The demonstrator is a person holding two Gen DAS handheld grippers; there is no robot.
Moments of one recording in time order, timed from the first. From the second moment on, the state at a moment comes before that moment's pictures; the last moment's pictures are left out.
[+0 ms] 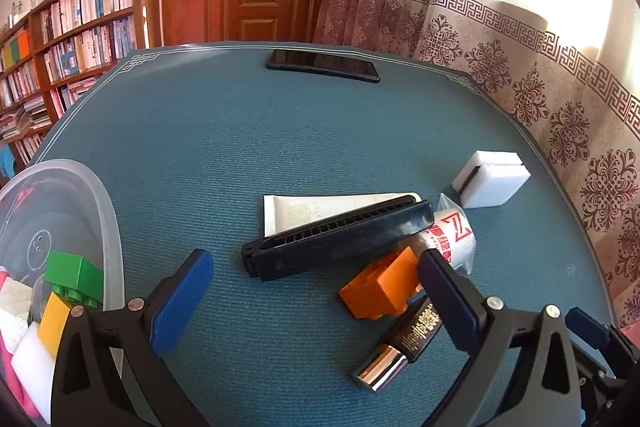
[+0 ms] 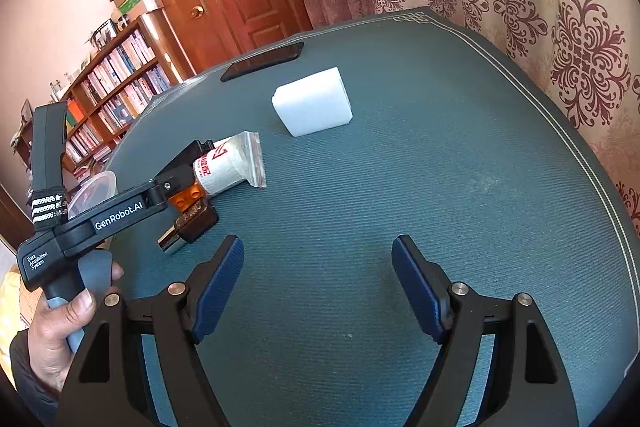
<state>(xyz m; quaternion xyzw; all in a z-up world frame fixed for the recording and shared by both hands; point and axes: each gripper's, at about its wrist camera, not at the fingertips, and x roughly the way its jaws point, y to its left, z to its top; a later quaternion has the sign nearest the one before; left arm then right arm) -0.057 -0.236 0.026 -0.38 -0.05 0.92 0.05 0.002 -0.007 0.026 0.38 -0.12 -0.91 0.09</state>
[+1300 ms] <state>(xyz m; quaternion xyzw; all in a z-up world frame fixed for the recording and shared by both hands) -0.033 -0.257 0.037 -0.32 -0.08 0.94 0.05 -0.058 -0.072 0.032 0.38 -0.06 -0.91 0.12</state>
